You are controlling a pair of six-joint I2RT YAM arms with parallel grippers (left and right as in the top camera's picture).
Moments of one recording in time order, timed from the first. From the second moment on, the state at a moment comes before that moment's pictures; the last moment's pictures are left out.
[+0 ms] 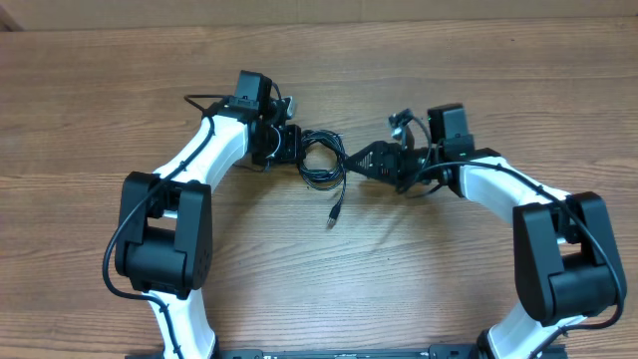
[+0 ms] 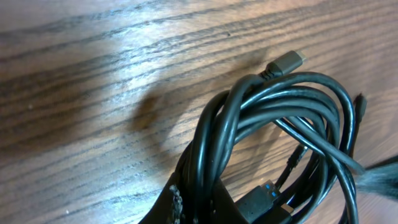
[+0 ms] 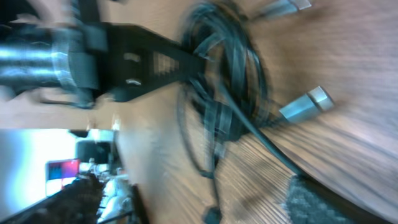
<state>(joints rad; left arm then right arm) -0.23 2.02 1.40 -0.63 0.46 -0.23 0.19 1.84 0.98 -0.10 -1.00 0.40</state>
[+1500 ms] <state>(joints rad) -0.23 2.02 1.40 -0.55 0.66 -0.34 0.31 1.84 0.98 -0.24 -1.07 0.31</state>
